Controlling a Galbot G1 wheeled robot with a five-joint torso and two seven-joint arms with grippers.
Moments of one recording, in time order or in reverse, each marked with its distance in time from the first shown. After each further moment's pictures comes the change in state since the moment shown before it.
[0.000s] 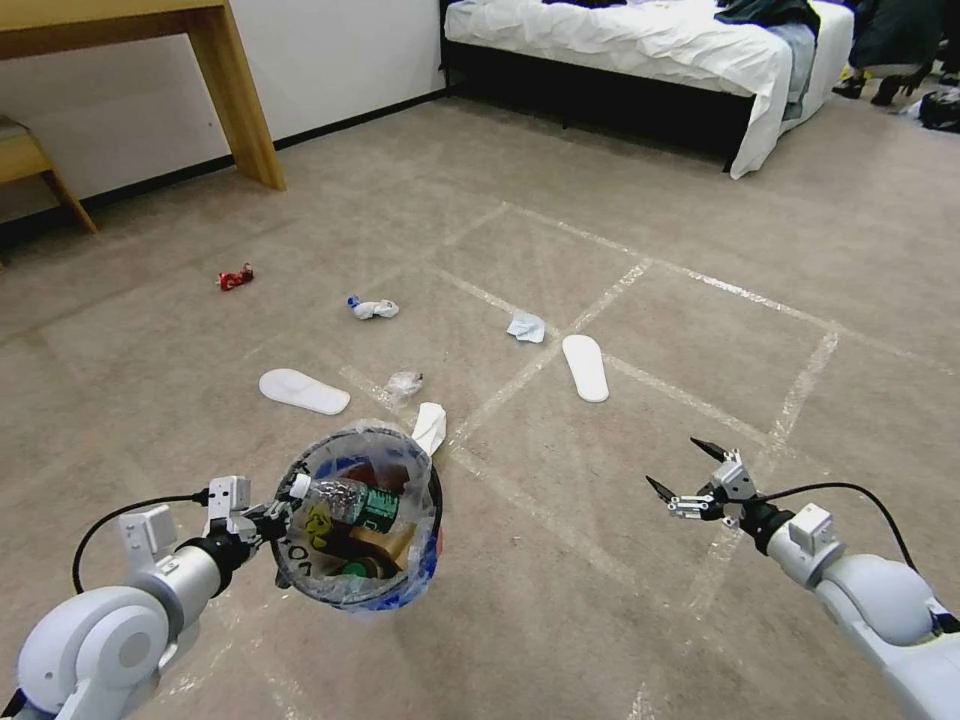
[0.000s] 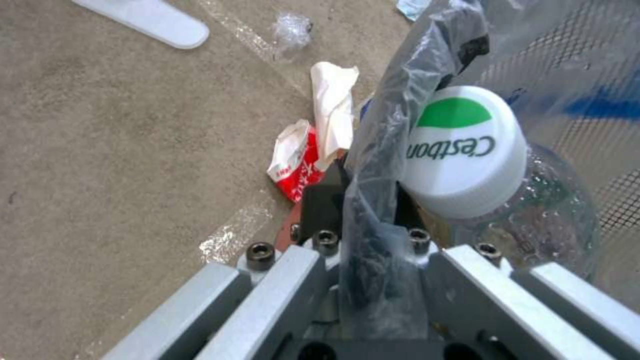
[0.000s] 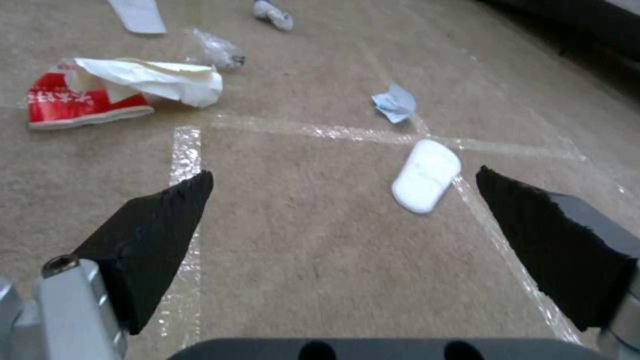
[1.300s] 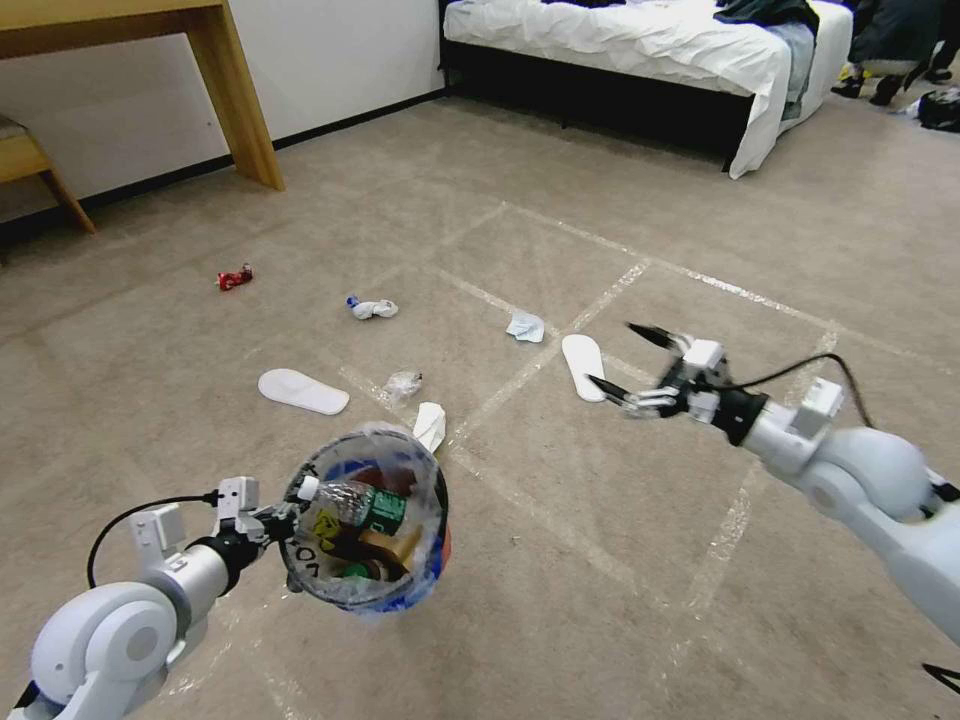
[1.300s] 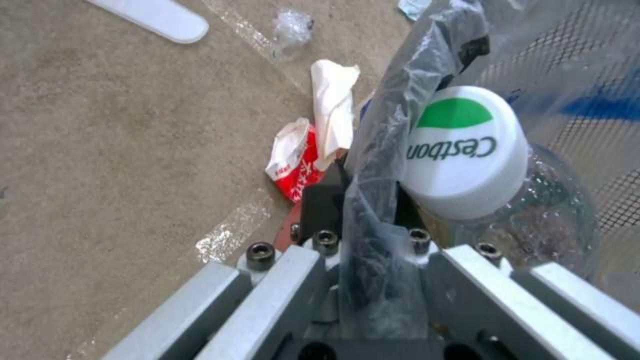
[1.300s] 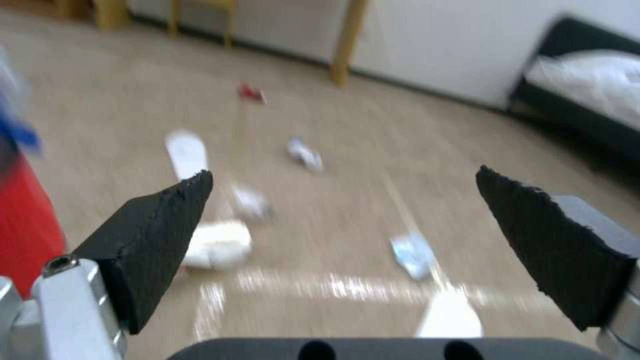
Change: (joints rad) left arm -0.015 0.011 0.009 0.015 -0.033 -0.002 -0.014; right arm 0.218 -0.206 -0.106 0.158 0.300 -0.039 -0.007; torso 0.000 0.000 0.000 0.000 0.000
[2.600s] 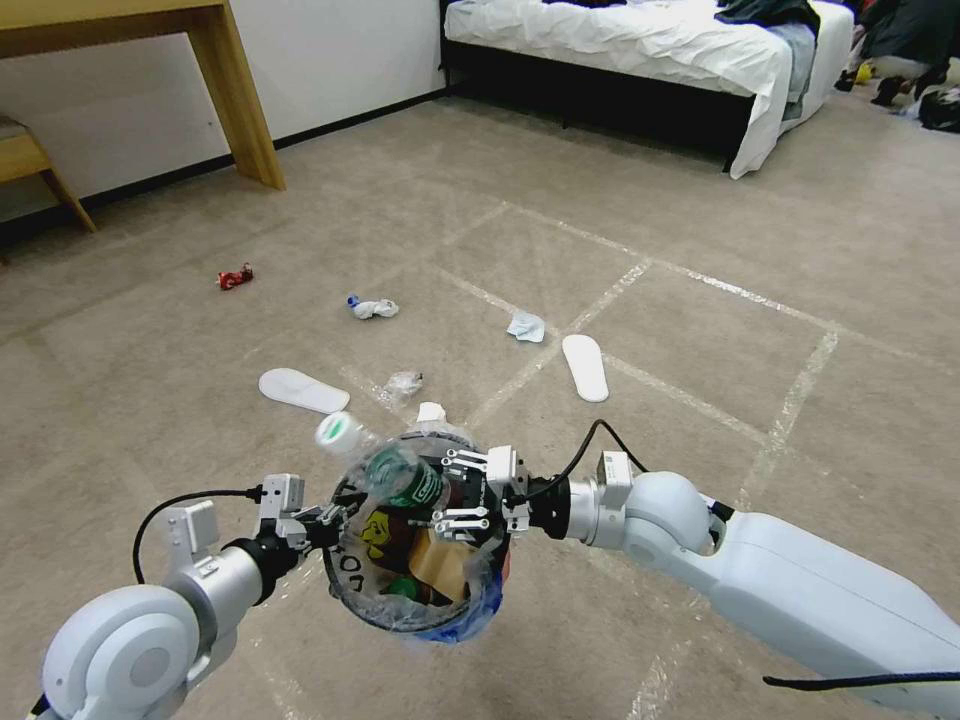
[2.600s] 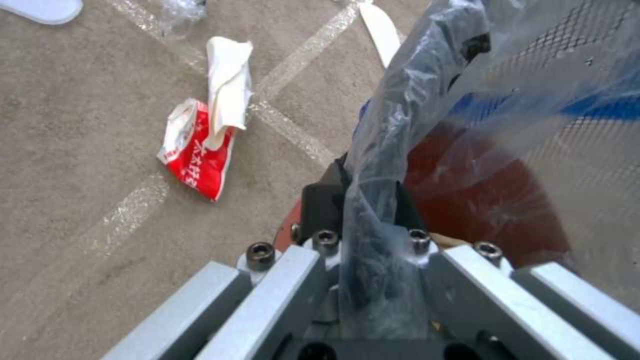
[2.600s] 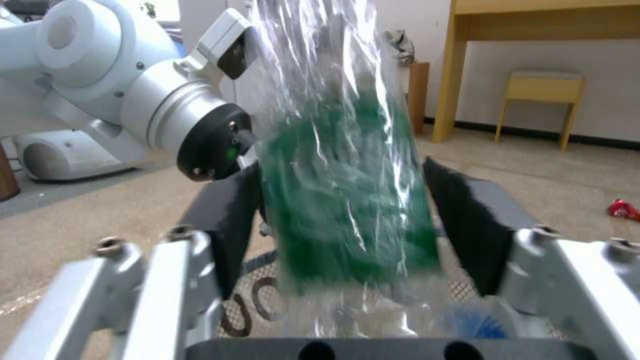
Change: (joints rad) left arm 0.009 0.052 0.090 -0.153 -0.114 0.047 -0.065; right arm 0.565 0.202 -0.863 0.106 0.189 0.038 -0.175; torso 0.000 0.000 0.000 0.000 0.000
